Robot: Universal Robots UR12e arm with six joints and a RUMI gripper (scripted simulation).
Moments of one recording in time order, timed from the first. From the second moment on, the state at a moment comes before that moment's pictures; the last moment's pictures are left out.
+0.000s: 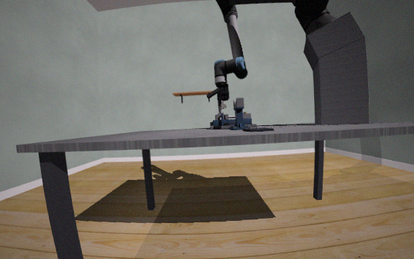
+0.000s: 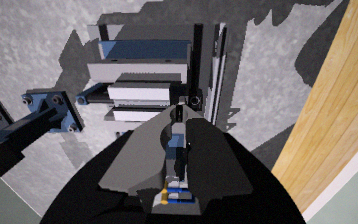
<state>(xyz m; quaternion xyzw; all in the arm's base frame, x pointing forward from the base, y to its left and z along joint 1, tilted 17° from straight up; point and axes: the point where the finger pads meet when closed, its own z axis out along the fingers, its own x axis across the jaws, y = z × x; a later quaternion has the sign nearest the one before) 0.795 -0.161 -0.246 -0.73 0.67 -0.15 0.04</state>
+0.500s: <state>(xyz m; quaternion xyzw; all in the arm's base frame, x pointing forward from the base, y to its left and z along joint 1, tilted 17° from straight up) 0.795 -0.157 -0.246 -0.73 0.67 -0.15 0.04</state>
